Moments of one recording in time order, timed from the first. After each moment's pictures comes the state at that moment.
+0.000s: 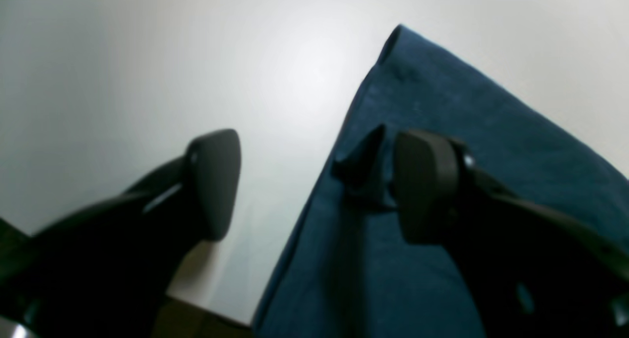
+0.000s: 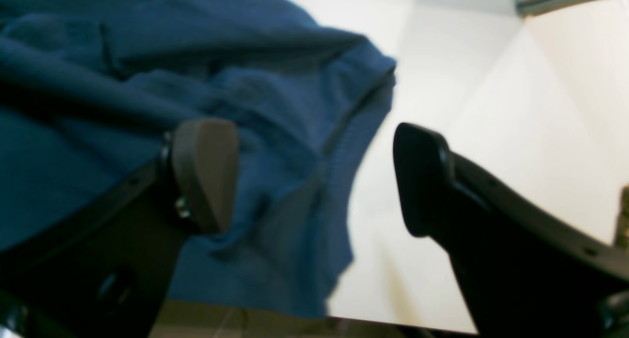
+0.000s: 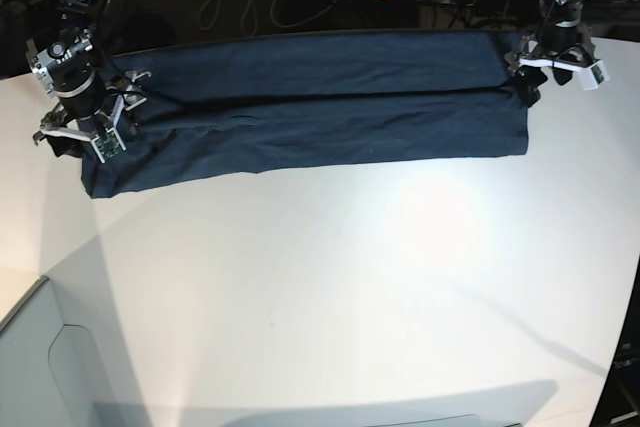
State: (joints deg) left arm 30.3 -3.4 -41.3 101.7 -32.6 -15.6 32.8; right arm -20.0 6.2 26.5 114.2 -11.3 47.0 -40.3
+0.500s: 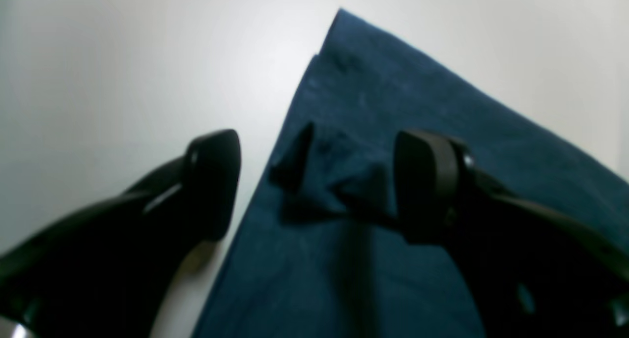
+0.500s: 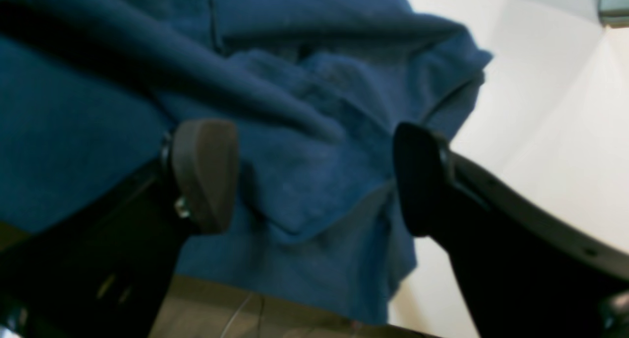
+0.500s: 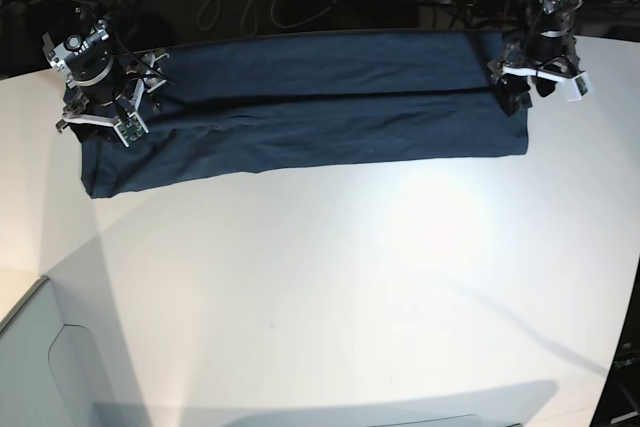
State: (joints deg) left arm 29.2 -3.7 -36.8 99.3 -32.6 -15.7 31.8; right arm -22.4 6.3 22.5 112.0 -11.1 46.9 -40.3
